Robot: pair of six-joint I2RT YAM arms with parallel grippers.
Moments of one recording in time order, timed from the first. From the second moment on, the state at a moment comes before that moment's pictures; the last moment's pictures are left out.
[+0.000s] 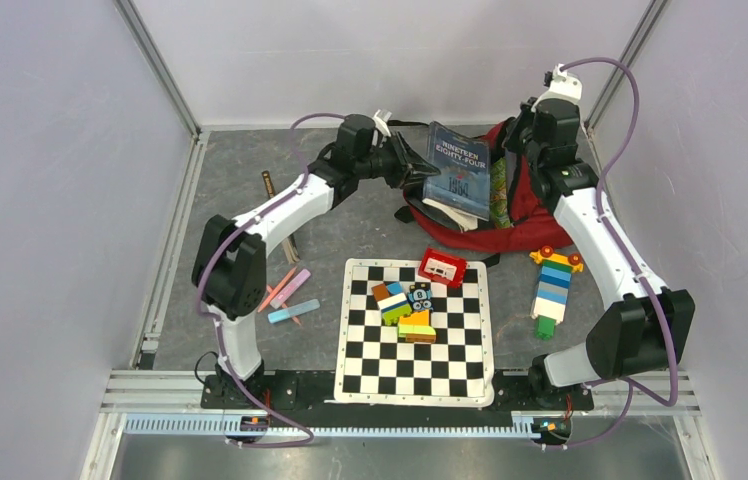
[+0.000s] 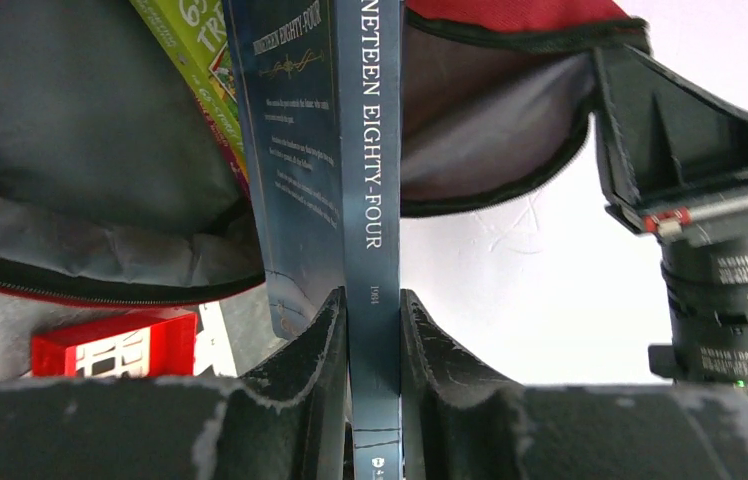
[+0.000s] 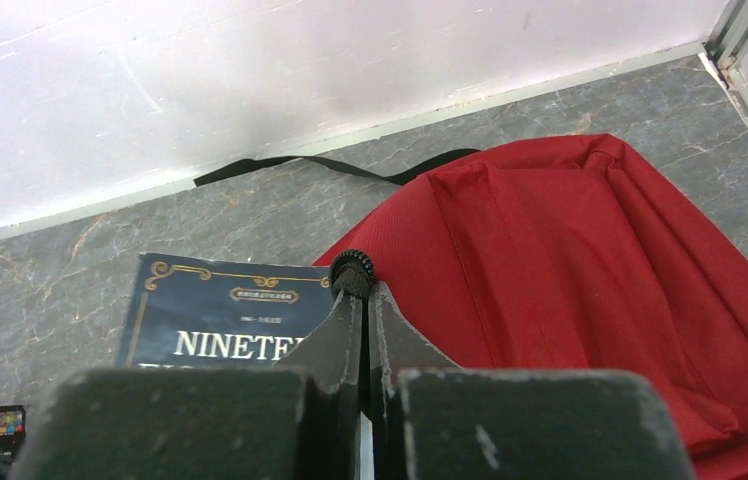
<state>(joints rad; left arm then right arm) -0.56 1.87 1.56 -0.04 0.53 -1.10 0.18 1.44 1.34 -0.15 0.21 0.34</state>
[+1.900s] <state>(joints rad) -0.62 2.40 1.89 0.13 0.41 -1.18 0.18 1.41 1.41 -0.20 0.23 0.35</state>
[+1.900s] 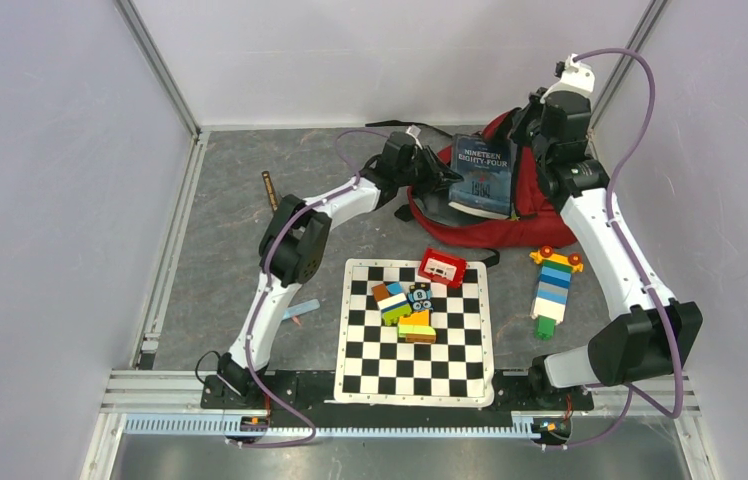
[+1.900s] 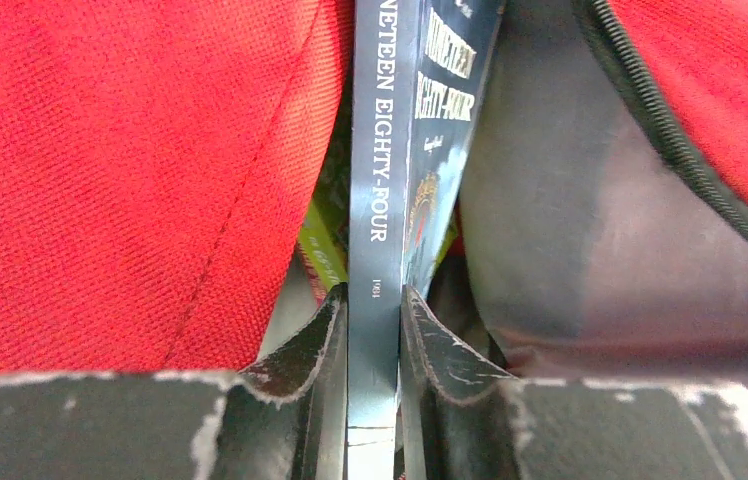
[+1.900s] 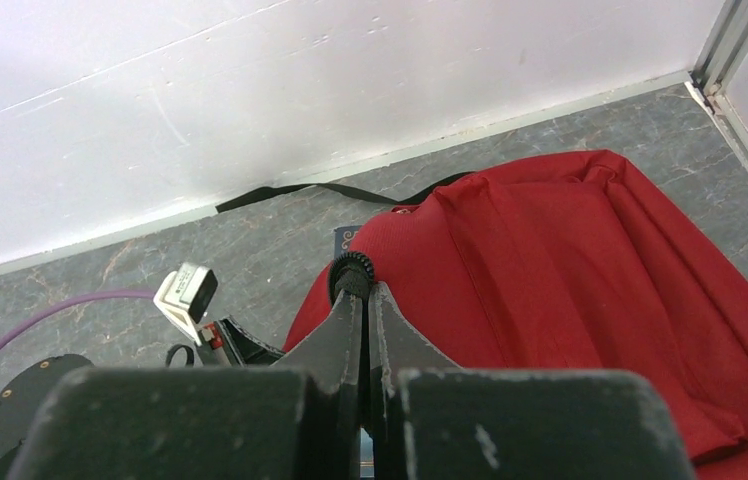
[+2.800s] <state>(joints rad) -0.77 2.52 2.19 -0.25 0.17 -1.20 0.20 1.43 1.38 -0.13 0.22 0.39</state>
